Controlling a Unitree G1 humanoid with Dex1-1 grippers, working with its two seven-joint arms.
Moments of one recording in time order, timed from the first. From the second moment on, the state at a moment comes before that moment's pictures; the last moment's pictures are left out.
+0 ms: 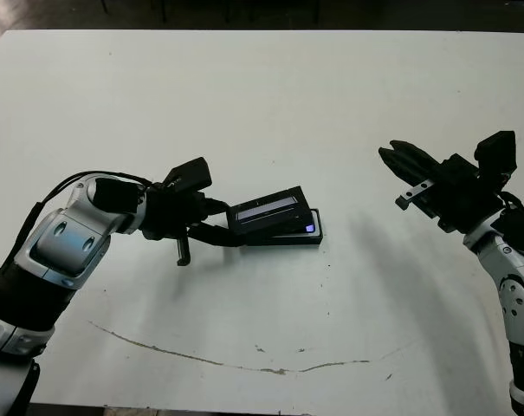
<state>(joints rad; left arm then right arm) -0.54 0.67 -0.37 -0.10 -0.14 0.55 -1.07 -0.22 -0.53 -0.13 -0.26 0.36 0.43 0.50</state>
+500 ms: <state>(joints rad) -0.57 0.65 -0.41 -0.03 -0.12 0.48 -1.09 -0.22 -0.53 -0.13 -0.25 0.36 0.43 0.51</state>
